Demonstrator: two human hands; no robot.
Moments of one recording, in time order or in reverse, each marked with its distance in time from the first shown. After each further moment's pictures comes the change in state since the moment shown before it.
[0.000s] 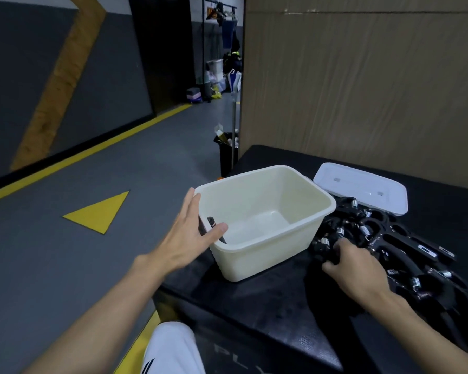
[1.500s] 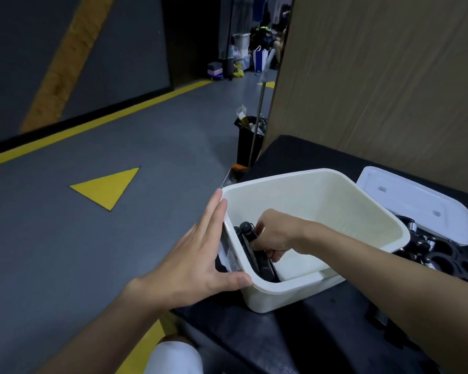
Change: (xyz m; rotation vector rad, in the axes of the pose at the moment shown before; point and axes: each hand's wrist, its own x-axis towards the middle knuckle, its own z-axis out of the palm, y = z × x) left_hand 0.000 -0.025 -0.012 0.074 -0.164 0.165; right_hand 0.094 -0.197 0.024 0.279 -0.839 -0.216
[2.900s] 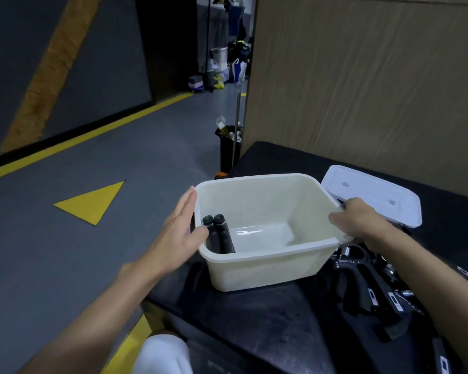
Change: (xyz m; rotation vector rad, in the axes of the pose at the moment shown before) left_hand 0.022 0.004 0.005 -0.233 0.202 -0.186; right_hand -0.093 0.111 -0.076 0.221 0.652 0.286
